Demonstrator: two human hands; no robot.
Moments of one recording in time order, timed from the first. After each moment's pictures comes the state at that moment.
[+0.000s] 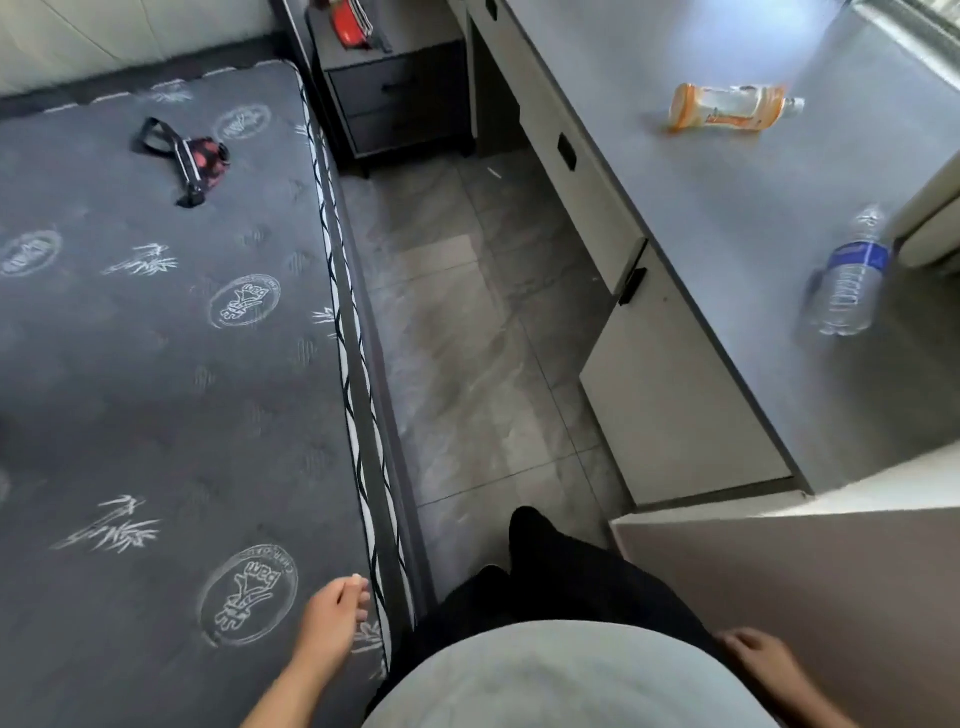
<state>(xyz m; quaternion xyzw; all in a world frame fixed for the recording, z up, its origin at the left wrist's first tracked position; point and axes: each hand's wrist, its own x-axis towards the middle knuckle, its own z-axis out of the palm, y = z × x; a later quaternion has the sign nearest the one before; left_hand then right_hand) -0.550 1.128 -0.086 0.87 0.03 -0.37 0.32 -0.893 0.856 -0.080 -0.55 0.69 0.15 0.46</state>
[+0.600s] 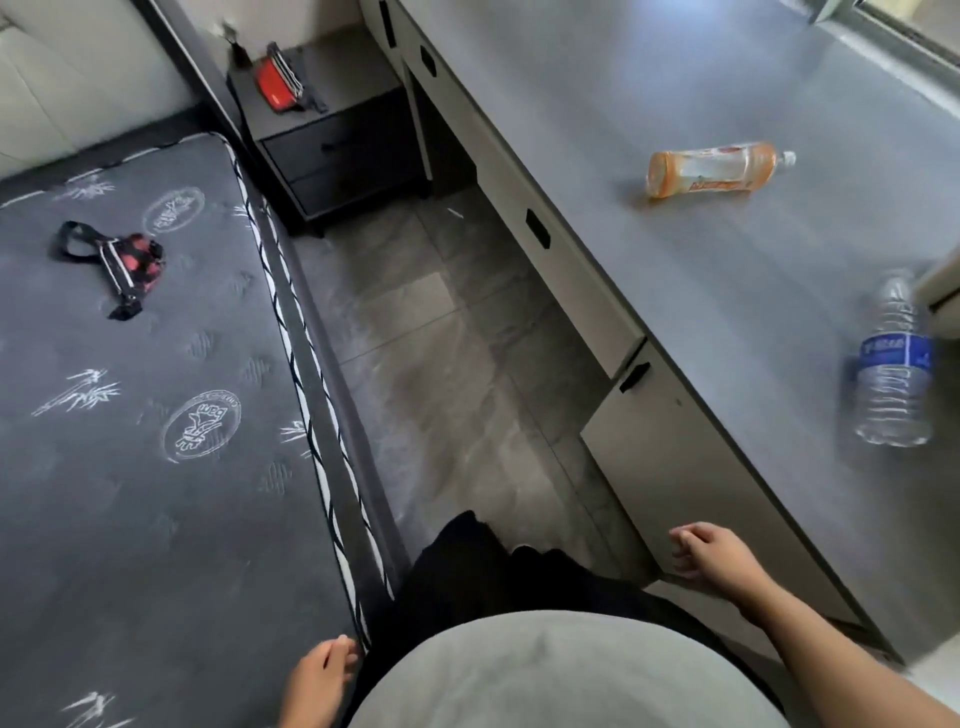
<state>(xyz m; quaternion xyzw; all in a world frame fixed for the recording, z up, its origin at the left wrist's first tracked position) -0.397 1.000 -0.091 0.89 0.04 -0.38 0.26 -0.684 0.680 -0.080 -0.50 0.67 0.04 0.54</state>
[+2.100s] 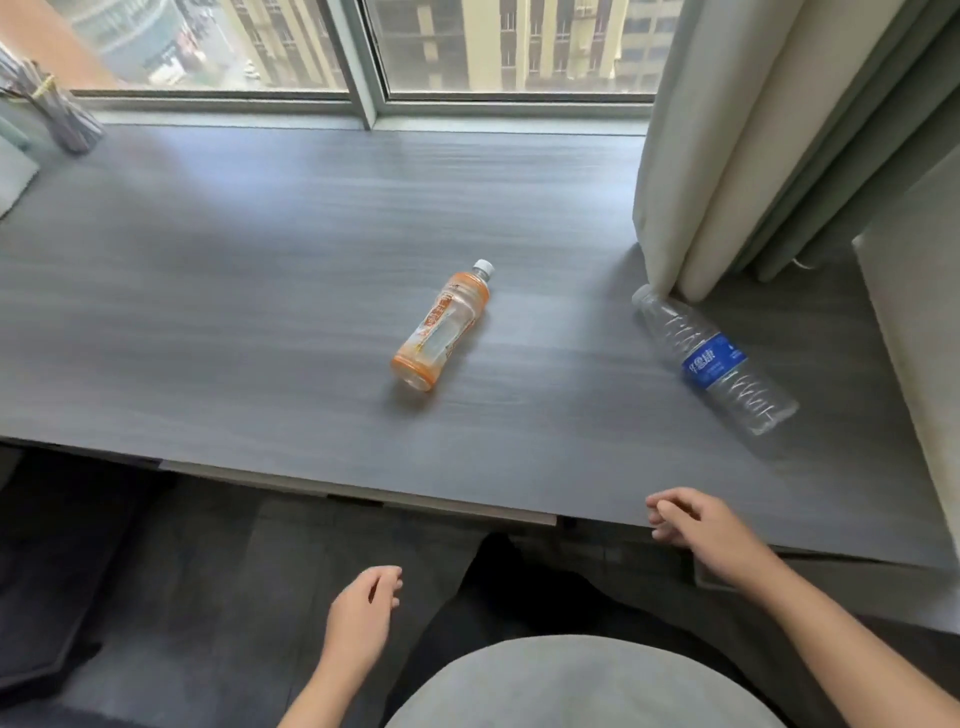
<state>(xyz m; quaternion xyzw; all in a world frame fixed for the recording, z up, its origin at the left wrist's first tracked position) -0.251 0.472 -0.046 0.73 -0.48 -0.49 0.09 -0.609 0.541 -0.030 -0.28 0.77 -0.27 0.50</state>
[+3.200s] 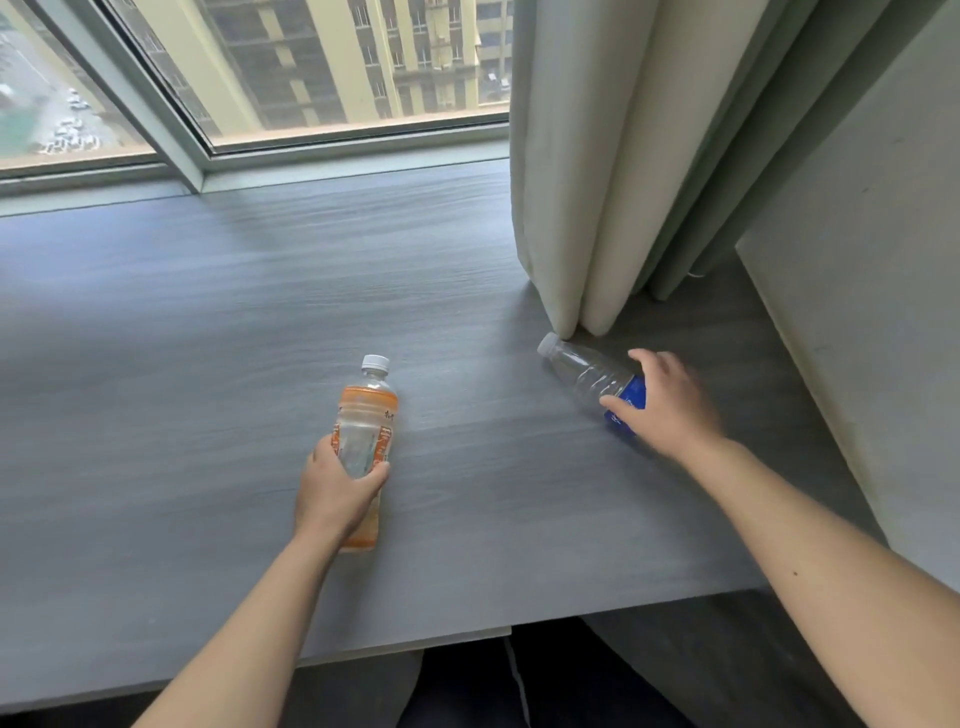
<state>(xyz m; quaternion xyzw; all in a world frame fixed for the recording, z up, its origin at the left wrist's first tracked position) -0.419 0.252 -0.031 0.66 -0.67 -0.34 0.02 -0.720 0.408 0.002 -0.35 0.91 -0.11 0.20</state>
